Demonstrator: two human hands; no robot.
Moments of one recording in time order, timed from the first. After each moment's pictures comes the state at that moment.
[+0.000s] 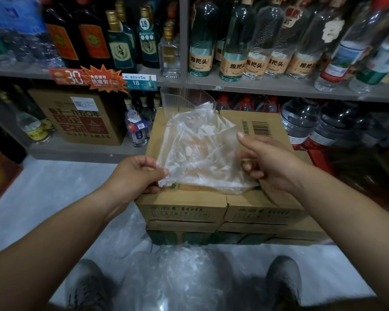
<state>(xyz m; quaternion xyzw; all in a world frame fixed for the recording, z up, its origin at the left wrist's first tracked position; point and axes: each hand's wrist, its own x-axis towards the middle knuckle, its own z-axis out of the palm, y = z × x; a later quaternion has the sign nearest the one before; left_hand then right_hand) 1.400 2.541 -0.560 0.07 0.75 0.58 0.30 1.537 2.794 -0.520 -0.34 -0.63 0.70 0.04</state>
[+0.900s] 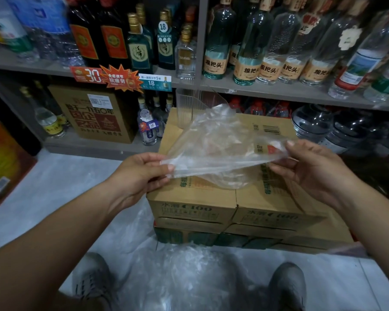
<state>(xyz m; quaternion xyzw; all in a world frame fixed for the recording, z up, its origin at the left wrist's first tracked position) 1.396 2.525 -0.549 -0.02 0.62 0.70 0.36 1.578 2.816 -0.509 -0.26 -0.57 0.77 0.14</state>
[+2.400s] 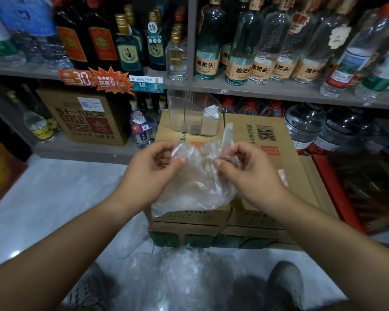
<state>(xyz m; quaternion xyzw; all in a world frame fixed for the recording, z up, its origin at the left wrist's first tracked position) 1.426 2.547 -0.534 0.24 0.77 0.58 0.15 1.542 2.731 -0.520 -0.17 -0.81 0.54 0.16</state>
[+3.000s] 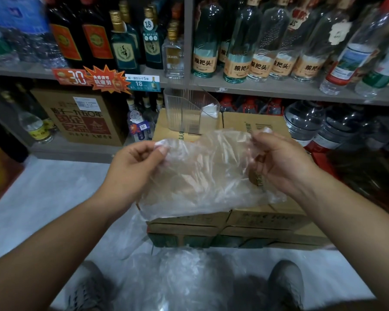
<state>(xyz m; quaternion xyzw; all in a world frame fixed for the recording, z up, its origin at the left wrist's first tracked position) 1.412 2.539 -0.534 0.18 0.72 0.65 0.16 1.533 2.789 -0.510 -0.32 -0.53 0.77 0.16</state>
